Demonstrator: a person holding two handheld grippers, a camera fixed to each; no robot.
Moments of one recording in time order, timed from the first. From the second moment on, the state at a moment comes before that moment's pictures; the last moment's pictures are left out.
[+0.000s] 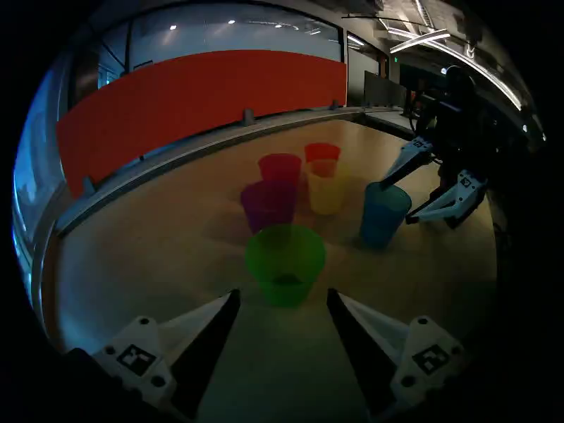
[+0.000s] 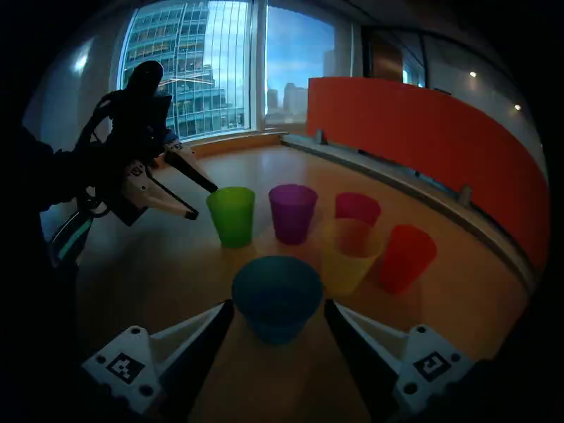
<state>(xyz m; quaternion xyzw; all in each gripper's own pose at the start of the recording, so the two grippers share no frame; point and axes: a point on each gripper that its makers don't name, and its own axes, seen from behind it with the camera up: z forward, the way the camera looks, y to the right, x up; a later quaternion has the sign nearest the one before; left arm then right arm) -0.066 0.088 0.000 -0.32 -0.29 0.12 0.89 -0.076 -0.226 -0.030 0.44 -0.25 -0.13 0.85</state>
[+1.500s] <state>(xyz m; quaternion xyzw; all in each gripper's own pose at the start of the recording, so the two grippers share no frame) -0.077 0.101 0.013 -0.33 -0.30 0.13 0.89 -0.073 -0.233 -0.015 0.44 -0.24 -0.14 0.86</state>
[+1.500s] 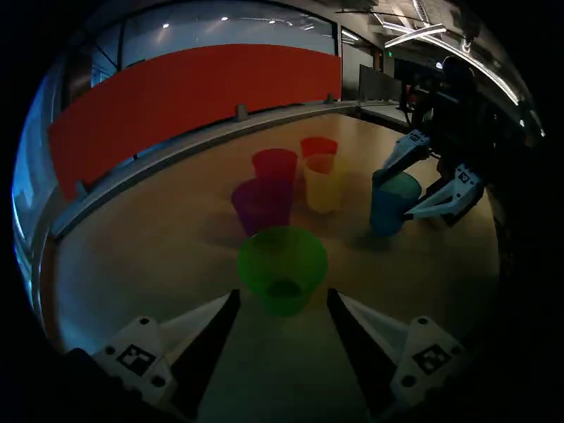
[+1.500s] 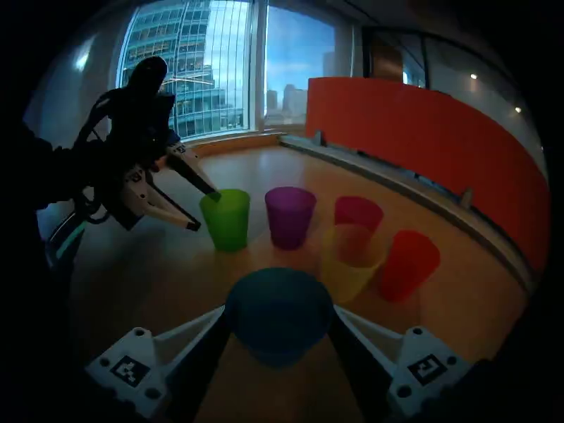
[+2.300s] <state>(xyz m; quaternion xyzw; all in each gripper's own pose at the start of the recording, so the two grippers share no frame) -0.084 0.125 0.036 -0.34 -0.30 0.12 0.88 -0.050 -0.198 -0.014 0.41 -0.22 -0.13 0.87</state>
